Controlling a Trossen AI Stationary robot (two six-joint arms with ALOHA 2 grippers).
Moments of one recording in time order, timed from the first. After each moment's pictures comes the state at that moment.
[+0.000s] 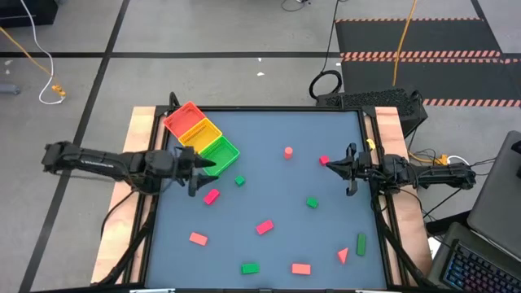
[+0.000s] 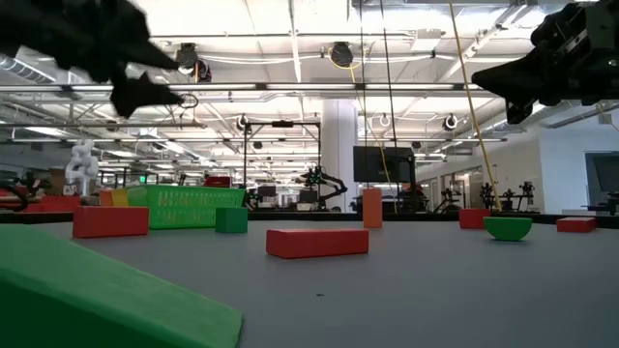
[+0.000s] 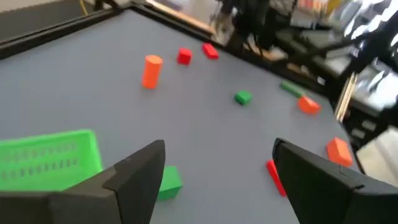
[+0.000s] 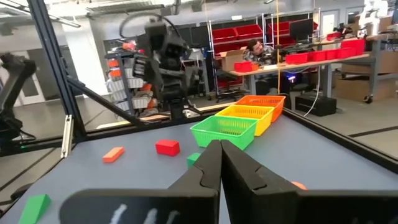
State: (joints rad) left arm -0.09 0.70 0.41 -0.07 -0.17 -0.42; right arm 0.03 0.07 0.01 0.13 0.16 0.14
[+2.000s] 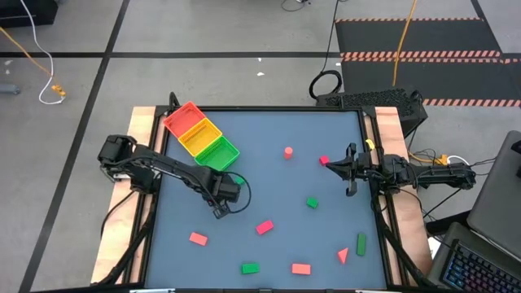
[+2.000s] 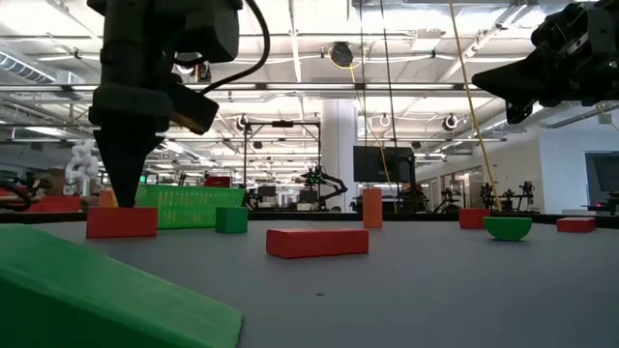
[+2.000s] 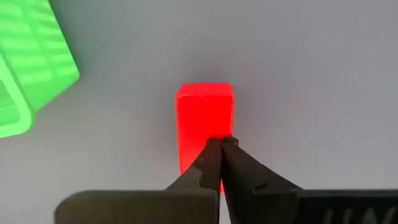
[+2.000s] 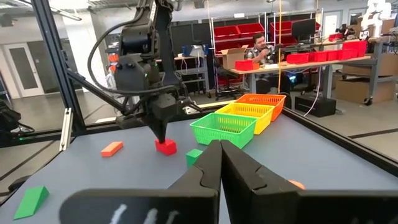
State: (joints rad) left arm -0.19 1.67 1.03 -0.93 0.00 -0.74; right arm 0.03 0.07 0.01 0.12 0.16 0.11
